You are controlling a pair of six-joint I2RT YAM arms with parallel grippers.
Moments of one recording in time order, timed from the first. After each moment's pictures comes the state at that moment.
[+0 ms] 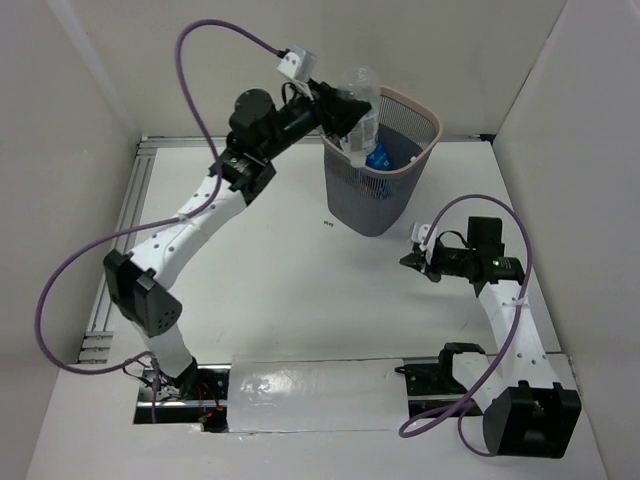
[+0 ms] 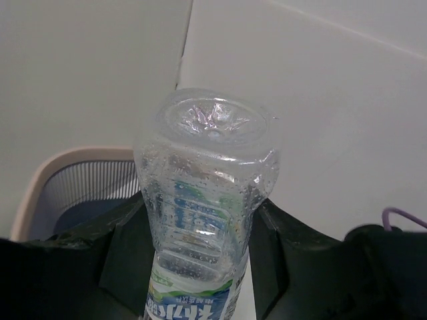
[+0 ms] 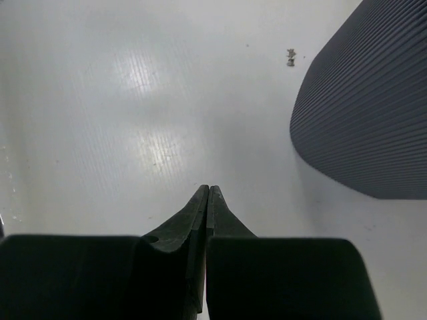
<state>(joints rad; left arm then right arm) -0.59 1.68 1.84 0.10 0.32 -0.33 -0.08 0.91 0.74 -0.70 -1.00 -1.10</state>
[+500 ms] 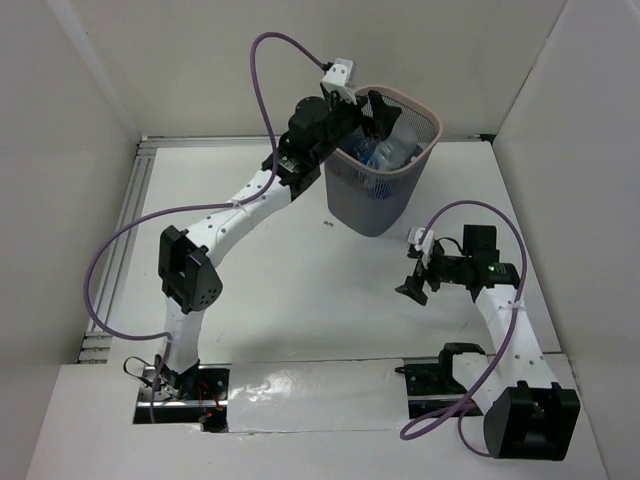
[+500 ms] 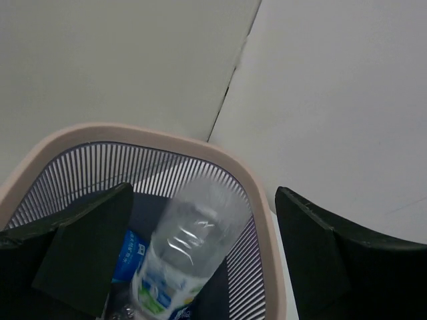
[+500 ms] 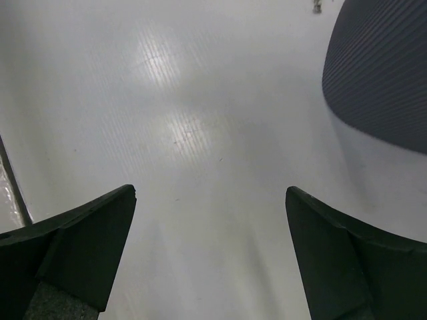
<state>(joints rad) -0.70 2.02 2.04 0.16 0.00 -0.32 -0.07 0.89 0.67 -0.71 -0.91 -1.02</state>
